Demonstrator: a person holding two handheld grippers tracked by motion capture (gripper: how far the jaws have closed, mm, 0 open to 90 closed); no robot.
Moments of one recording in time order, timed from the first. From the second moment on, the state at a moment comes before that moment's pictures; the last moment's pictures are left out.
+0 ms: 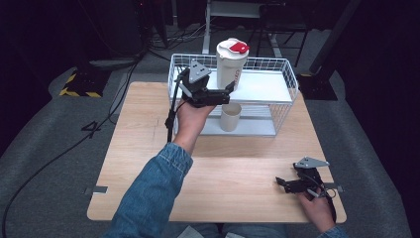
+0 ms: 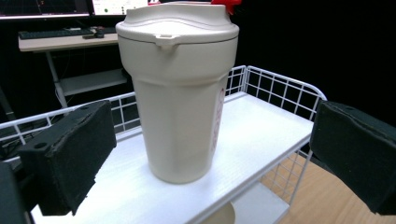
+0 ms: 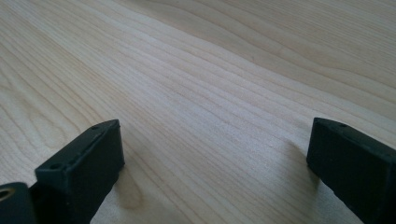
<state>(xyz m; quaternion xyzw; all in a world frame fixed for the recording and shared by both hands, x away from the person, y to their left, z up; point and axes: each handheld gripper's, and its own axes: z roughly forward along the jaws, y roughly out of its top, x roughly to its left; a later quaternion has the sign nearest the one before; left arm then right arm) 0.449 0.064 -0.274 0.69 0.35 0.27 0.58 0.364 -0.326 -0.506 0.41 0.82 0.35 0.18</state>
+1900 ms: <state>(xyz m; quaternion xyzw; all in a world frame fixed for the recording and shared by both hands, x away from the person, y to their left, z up) 0.307 0.200 -0.397 0.77 0.37 0.25 0.45 0.364 -0.326 -0.506 0.41 0.82 0.35 0.18</state>
